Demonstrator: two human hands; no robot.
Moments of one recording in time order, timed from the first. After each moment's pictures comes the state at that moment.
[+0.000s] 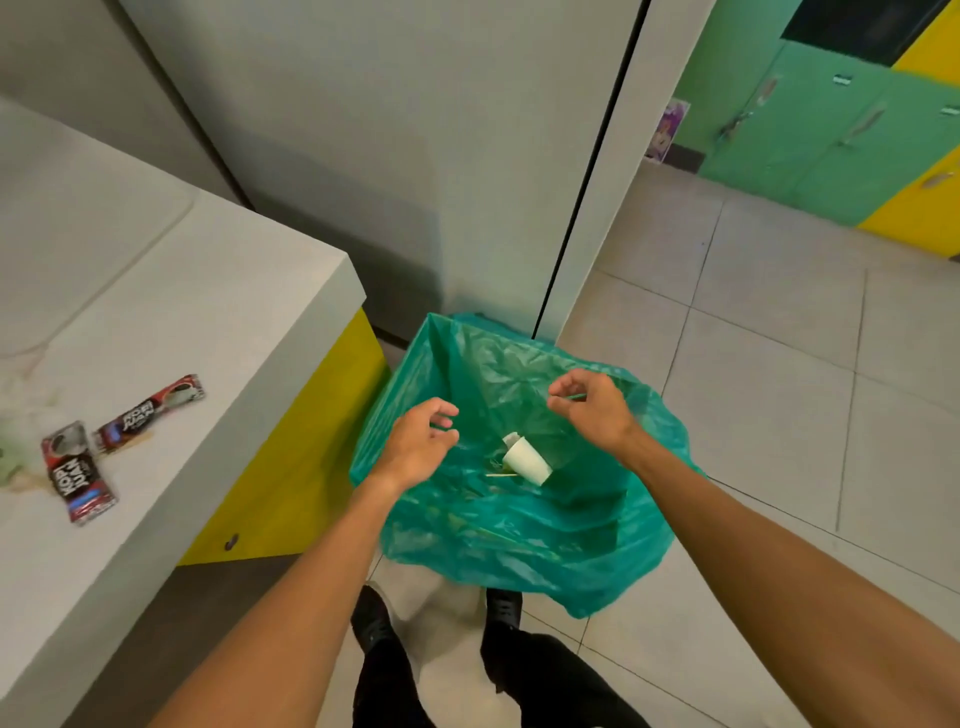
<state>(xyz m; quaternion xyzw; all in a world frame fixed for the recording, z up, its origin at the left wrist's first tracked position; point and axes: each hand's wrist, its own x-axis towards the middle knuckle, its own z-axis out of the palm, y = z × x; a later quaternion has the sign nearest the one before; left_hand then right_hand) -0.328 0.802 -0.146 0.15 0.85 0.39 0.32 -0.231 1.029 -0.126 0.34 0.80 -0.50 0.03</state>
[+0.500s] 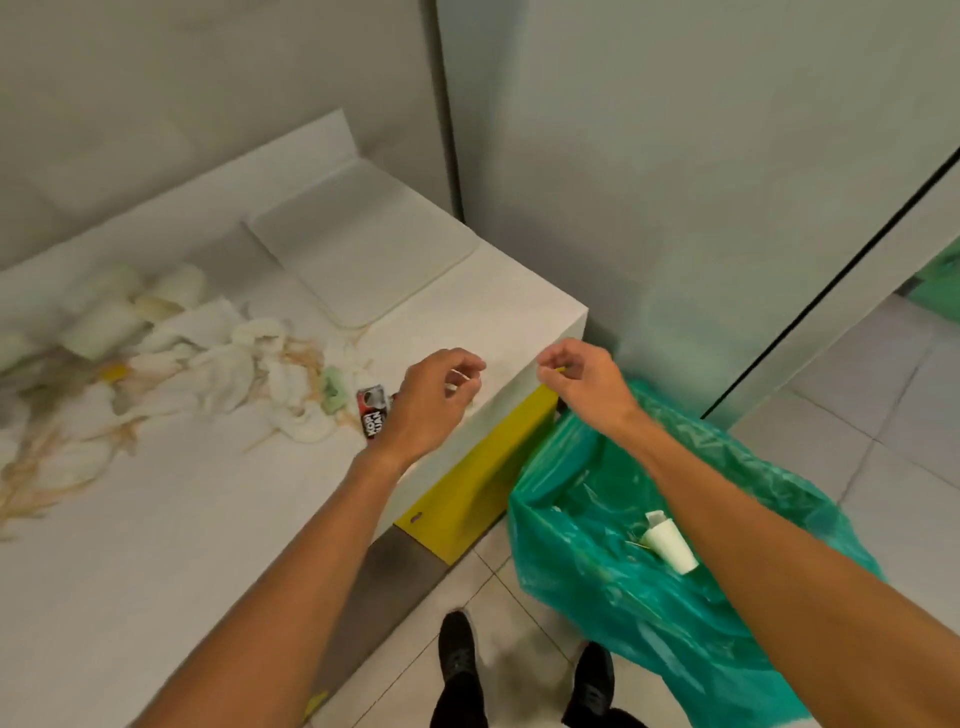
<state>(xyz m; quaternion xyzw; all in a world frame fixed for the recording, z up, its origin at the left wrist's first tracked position) -0.392 0.612 0.004 0.16 0.88 0.45 0.05 -0.375 0.829 -0.024 0.07 0.82 -0.57 0.00</state>
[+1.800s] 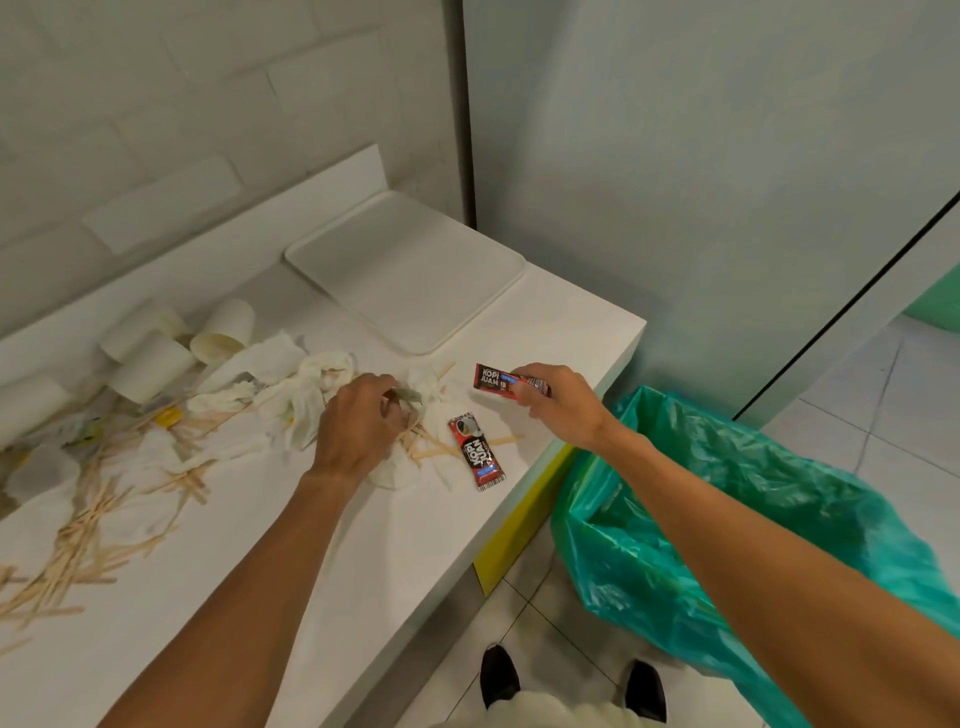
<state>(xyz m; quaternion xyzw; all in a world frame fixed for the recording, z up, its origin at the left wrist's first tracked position) -0.449 0.429 -0.008 0.13 0.96 0.23 -0.07 -0.408 0.694 -0.020 0.01 0.88 -0.46 0.03</state>
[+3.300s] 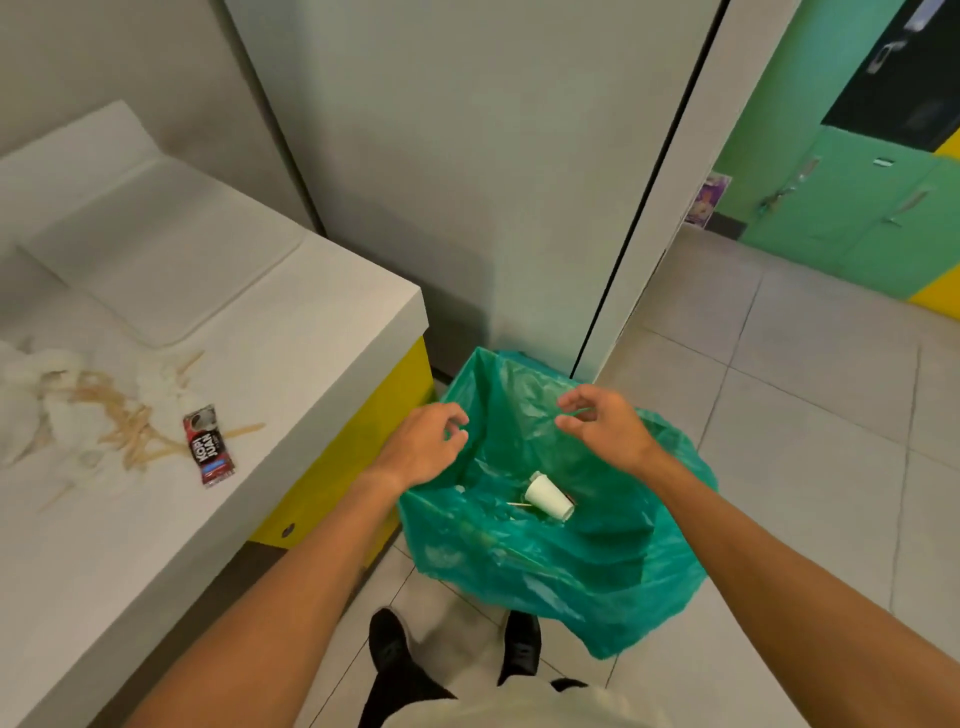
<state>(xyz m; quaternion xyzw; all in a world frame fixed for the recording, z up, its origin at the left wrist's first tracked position) -0.338 0.756 -0.069 0.26 0.91 0.26 0.22 -0.239 1.002 -0.077 0.22 0.84 -0.49 0.04</state>
